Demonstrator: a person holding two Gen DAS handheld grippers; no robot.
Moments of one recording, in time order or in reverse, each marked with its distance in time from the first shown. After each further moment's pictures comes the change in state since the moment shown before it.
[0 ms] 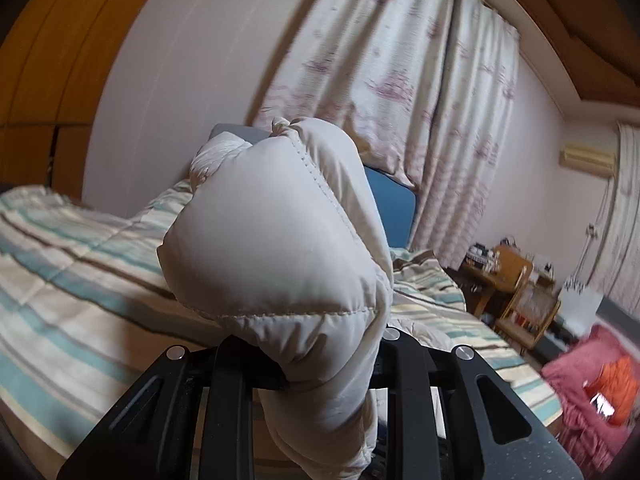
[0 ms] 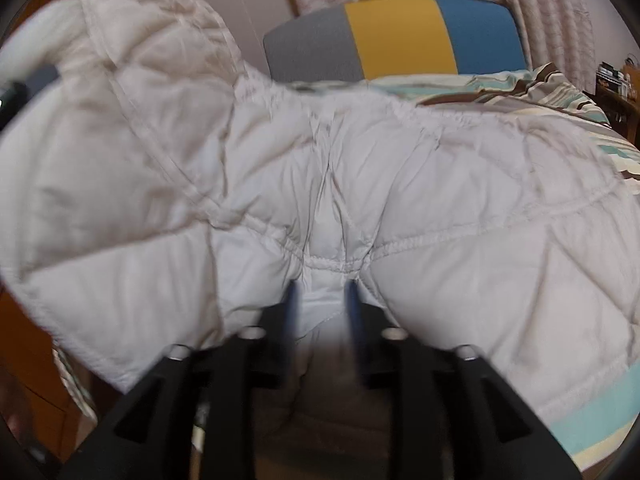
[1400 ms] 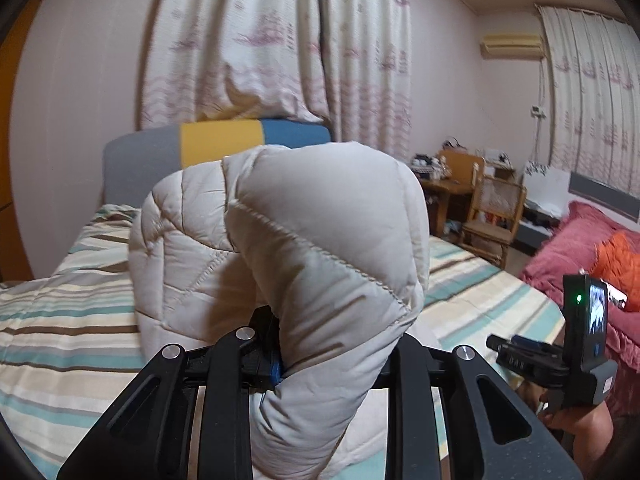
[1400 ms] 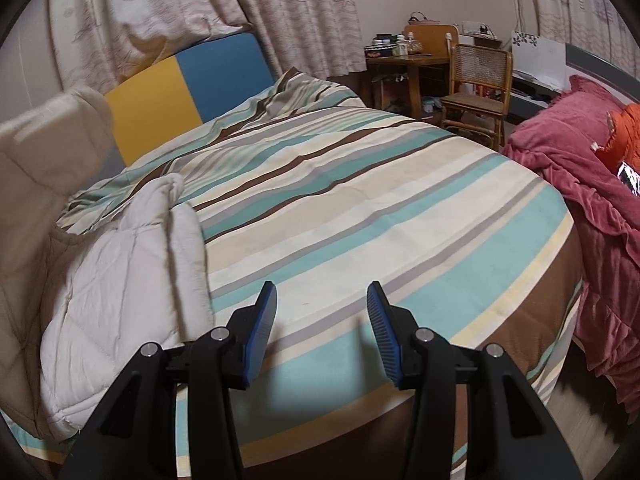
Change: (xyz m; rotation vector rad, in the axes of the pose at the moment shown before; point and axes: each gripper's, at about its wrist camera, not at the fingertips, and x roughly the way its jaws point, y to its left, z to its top) left arm 0.069 -0.130 -0.041 0.366 0.184 -0.188; right arm -0.171 -0.225 -0.026 0.448 -0.143 -0.601
